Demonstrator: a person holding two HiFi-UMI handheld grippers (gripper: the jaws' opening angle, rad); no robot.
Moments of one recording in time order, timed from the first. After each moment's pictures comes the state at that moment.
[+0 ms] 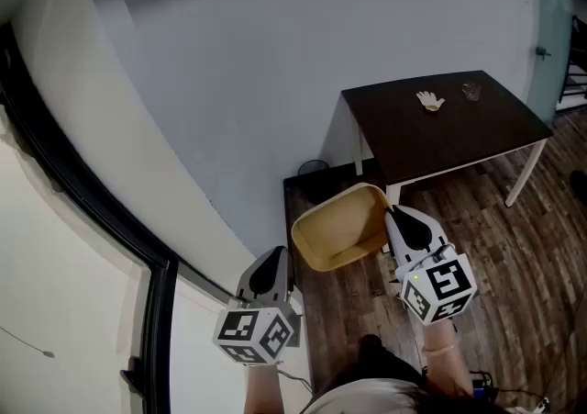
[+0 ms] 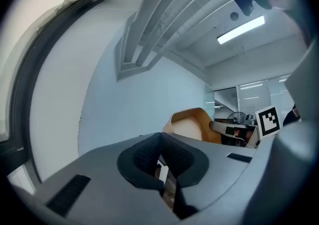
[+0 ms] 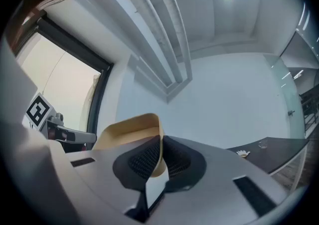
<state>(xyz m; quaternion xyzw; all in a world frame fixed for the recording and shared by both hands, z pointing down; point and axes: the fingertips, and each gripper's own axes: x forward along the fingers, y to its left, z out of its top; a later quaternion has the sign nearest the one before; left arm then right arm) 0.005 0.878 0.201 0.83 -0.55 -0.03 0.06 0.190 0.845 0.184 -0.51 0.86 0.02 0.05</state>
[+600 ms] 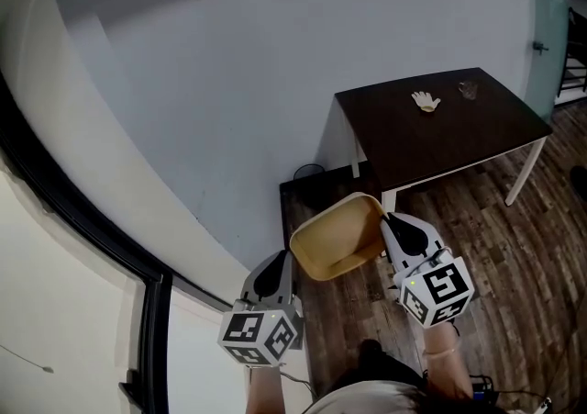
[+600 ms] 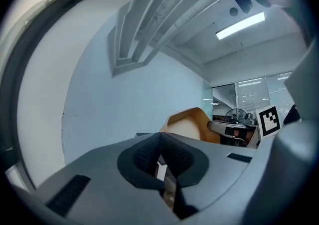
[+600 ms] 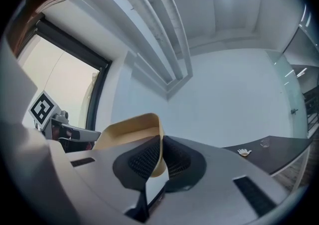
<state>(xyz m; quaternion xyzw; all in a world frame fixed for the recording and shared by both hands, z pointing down) 0.042 0.842 0.208 0.84 -0.54 -0.01 0.07 0.213 0.815 0.196 -0.50 0.87 0.01 0.03</state>
